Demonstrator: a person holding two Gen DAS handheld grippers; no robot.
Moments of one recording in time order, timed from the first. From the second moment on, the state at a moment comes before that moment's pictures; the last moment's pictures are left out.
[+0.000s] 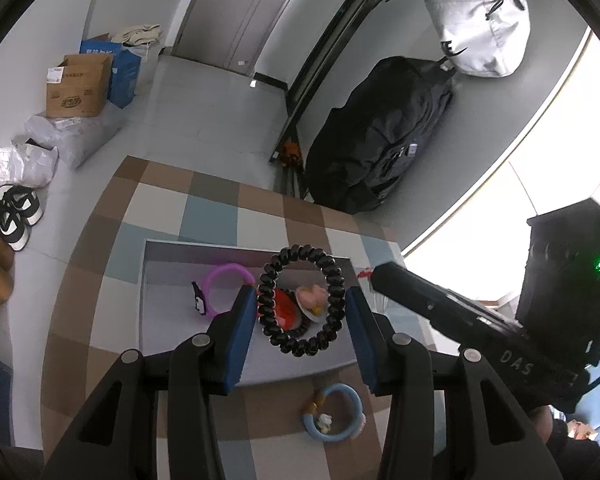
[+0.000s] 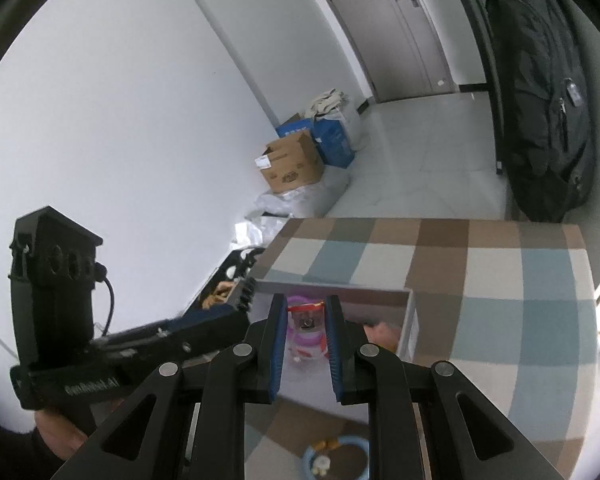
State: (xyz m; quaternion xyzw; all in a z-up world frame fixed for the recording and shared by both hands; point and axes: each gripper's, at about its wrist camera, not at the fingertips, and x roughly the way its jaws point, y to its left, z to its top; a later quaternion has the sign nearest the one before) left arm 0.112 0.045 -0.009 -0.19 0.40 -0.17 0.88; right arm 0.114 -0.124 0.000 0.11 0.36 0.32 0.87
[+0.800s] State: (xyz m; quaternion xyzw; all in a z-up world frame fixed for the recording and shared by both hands) left arm 0.139 0.034 -0.028 -0.20 0.44 -0.17 0.86; right arm 0.155 -0.130 -0.032 0.15 0.41 0.32 0.84
